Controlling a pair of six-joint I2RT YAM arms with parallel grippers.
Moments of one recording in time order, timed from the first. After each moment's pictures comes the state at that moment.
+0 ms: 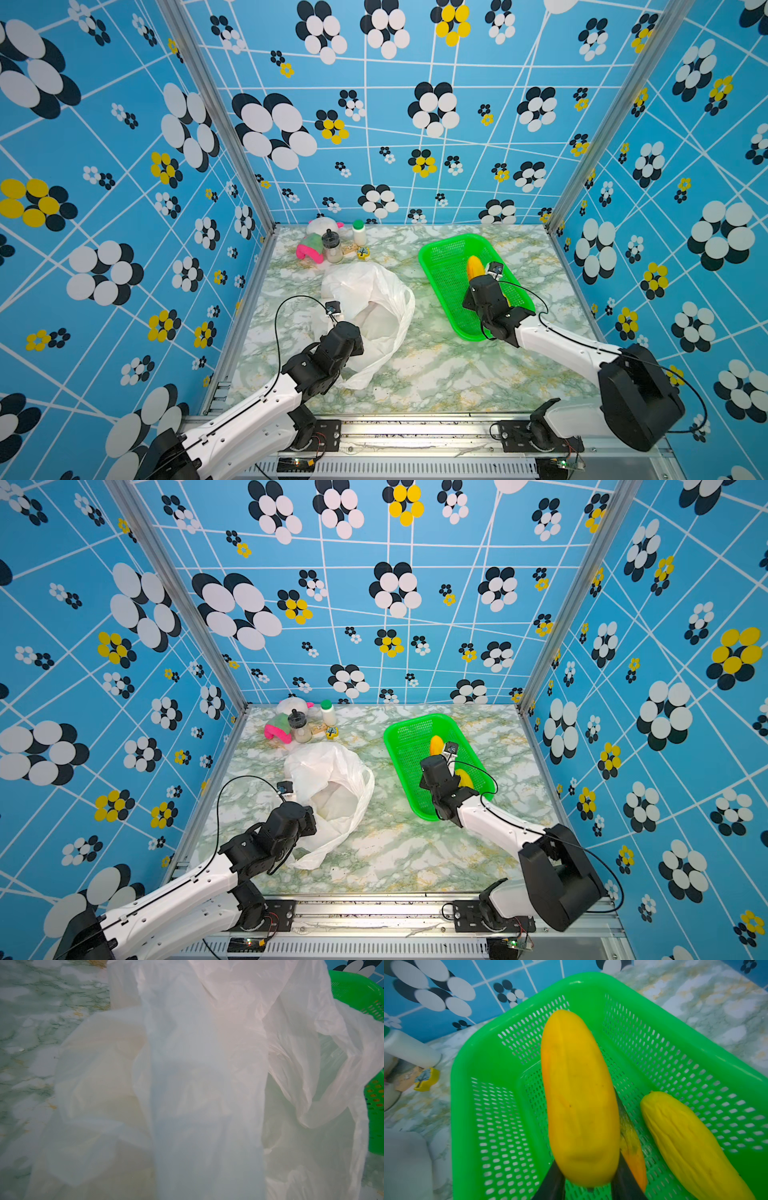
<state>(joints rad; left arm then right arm) -0.72 0.83 0.43 -0.32 -0.43 -0.69 0.51 1.45 0.77 -0.07 0.46 0.62</state>
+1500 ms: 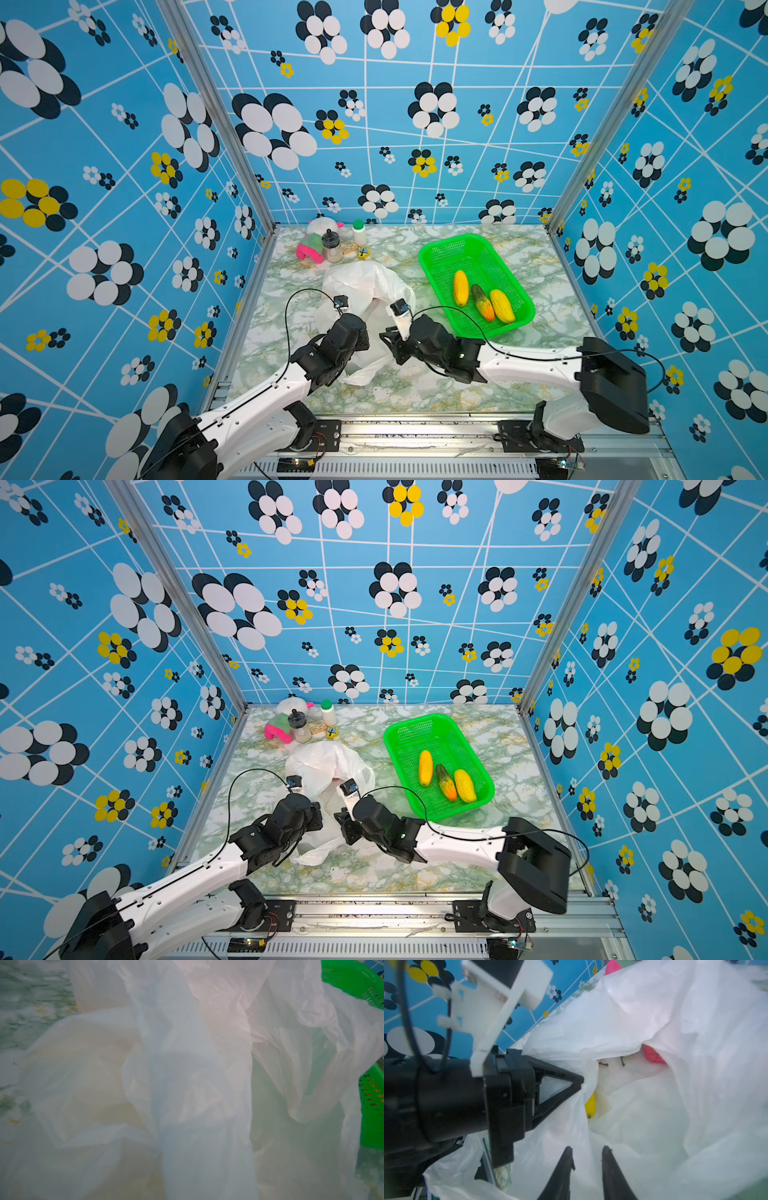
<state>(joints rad) -0.69 0.95 0.47 -0.25 -0.33 -0.65 1.14 1.60 0.88 0.21 0.14 0.38</state>
